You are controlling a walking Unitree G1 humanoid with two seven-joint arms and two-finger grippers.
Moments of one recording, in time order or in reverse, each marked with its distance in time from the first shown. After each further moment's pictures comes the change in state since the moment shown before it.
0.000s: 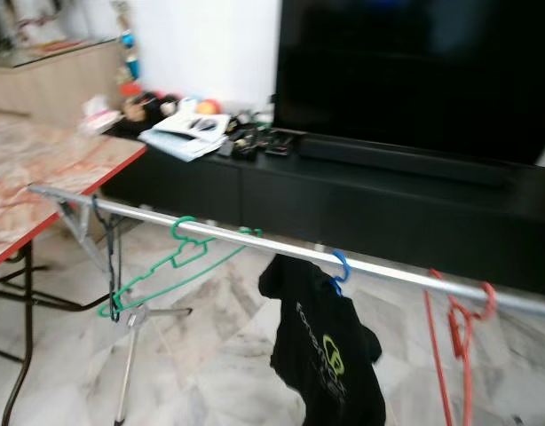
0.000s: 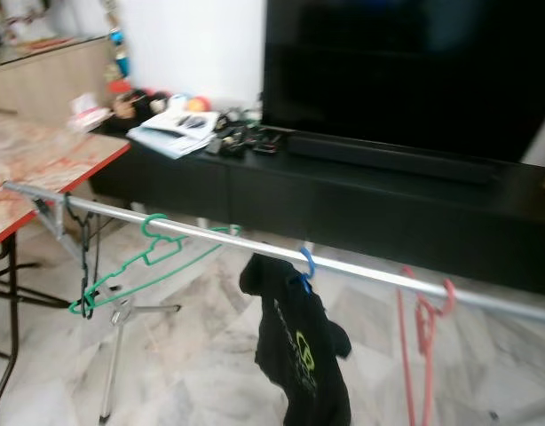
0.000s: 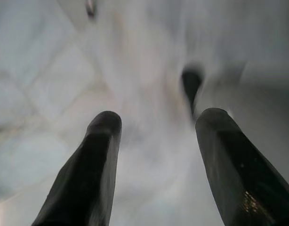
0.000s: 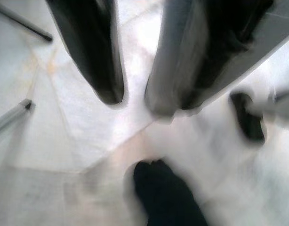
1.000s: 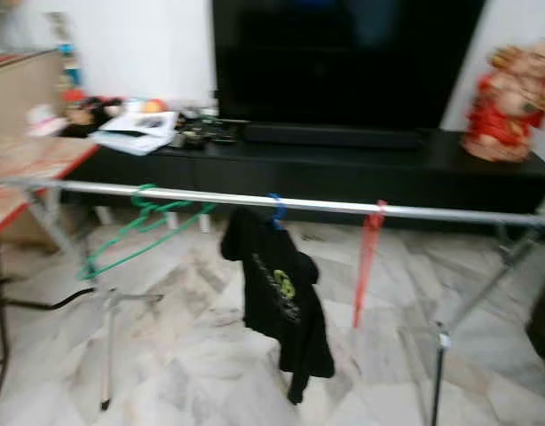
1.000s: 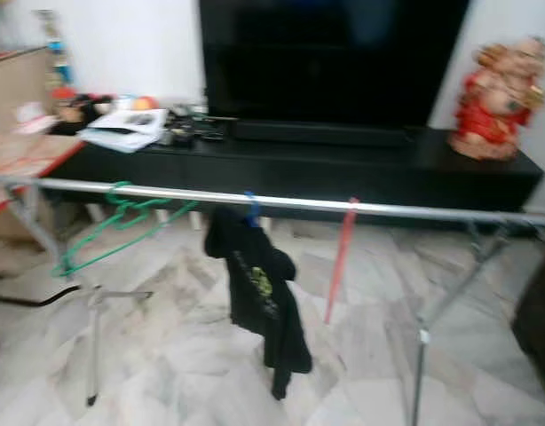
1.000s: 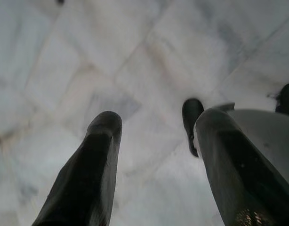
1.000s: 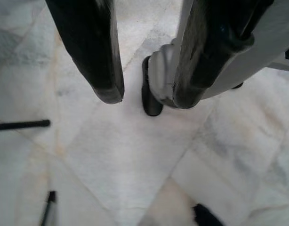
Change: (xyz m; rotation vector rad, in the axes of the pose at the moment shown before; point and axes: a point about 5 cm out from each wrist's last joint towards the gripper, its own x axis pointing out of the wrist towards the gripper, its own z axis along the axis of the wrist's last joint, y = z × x) left arm -0.004 -0.002 -0.027 -0.027 0.088 0.001; right arm 0.003 0.000 0.020 0.006 -0.041 -0.013
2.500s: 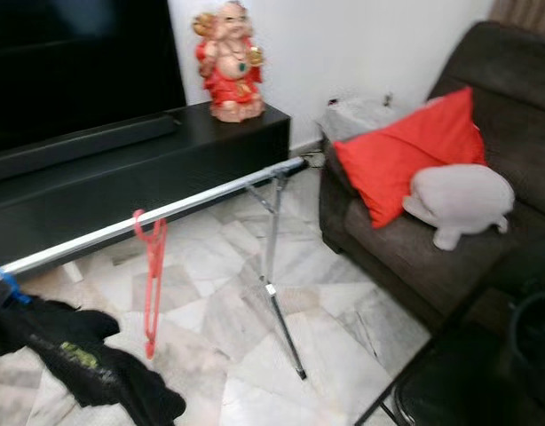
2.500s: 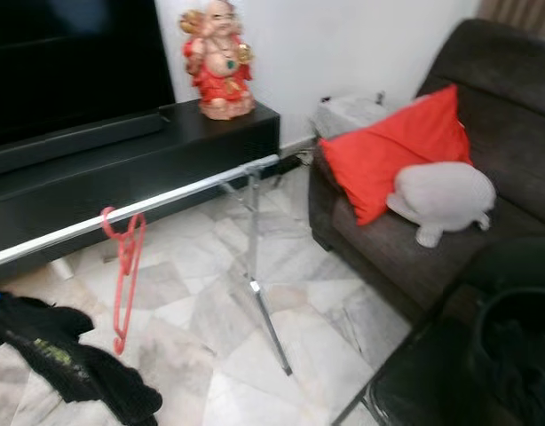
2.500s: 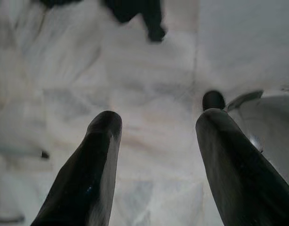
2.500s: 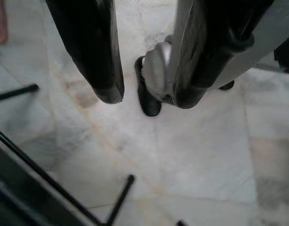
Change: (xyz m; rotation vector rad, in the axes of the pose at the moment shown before) left arm -0.003 0.018 -0.002 0.053 -0.001 0.012; right arm 0.002 0.009 0.006 0.001 -0.016 0.011
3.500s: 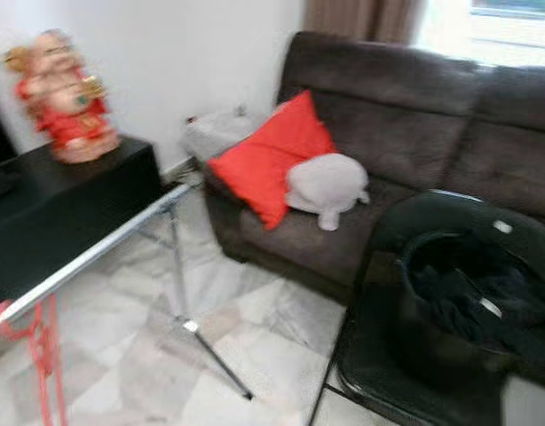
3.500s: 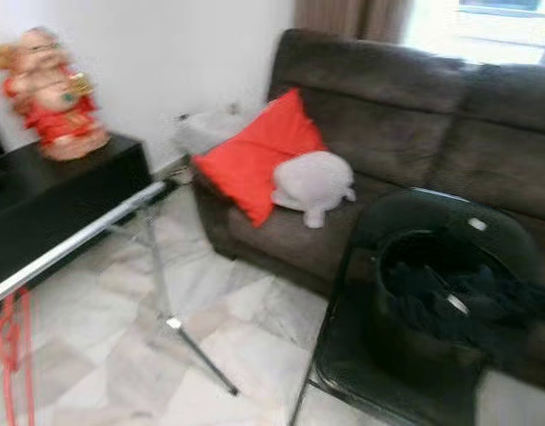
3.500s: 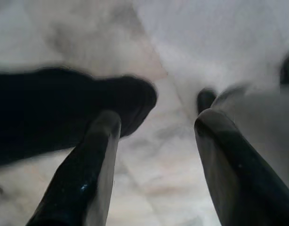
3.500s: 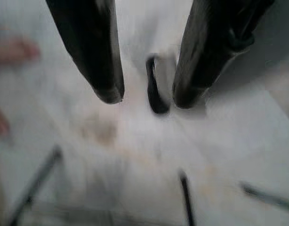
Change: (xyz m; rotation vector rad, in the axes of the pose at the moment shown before) left arm 0.002 -0.032 -0.004 0.023 0.007 -0.016; right arm -0.003 -0.012 -0.006 0.061 0.001 -0.054
